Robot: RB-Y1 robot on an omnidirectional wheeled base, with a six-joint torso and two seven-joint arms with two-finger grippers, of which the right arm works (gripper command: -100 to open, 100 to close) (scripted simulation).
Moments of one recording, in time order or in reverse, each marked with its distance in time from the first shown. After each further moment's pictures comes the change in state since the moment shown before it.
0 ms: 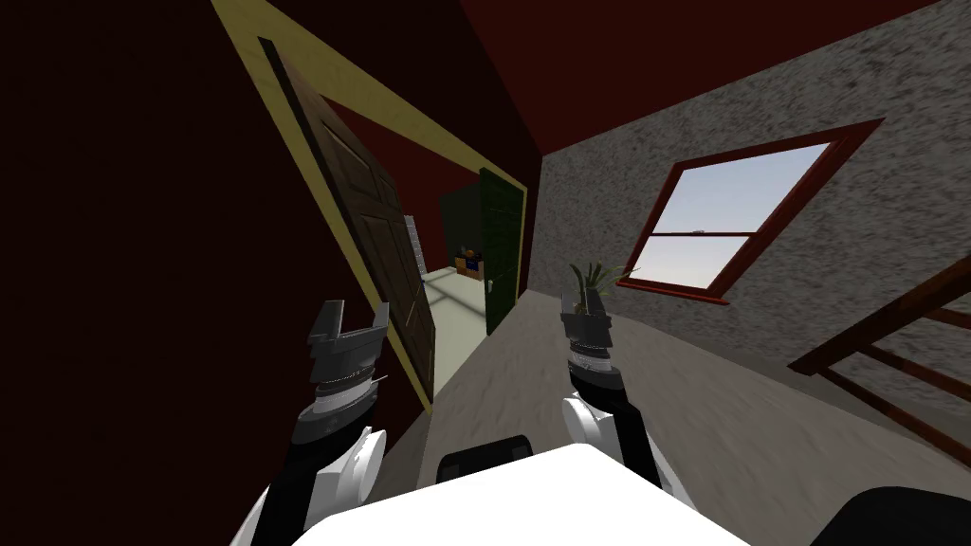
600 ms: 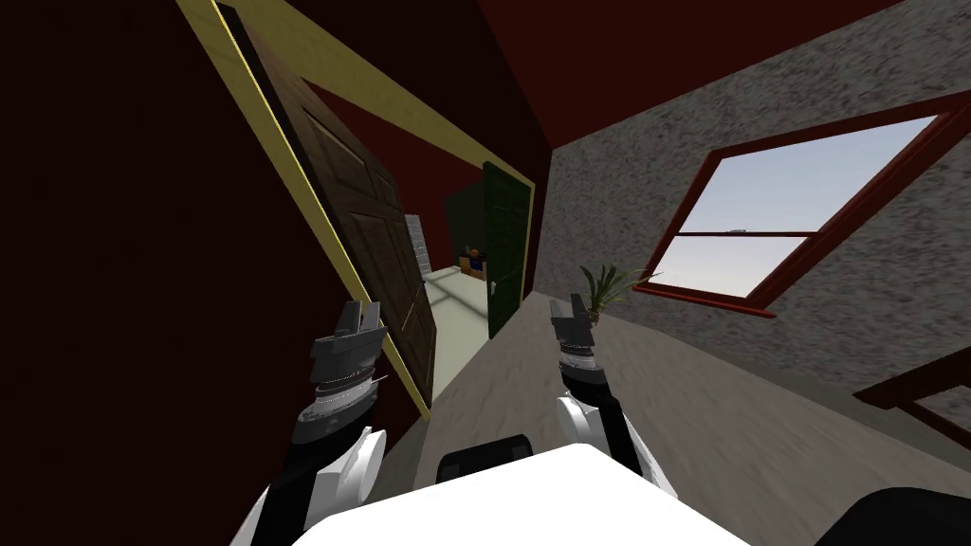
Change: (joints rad) arm -0.047 -0.042 0.015 0.121 -0.003 -0.015 0.000
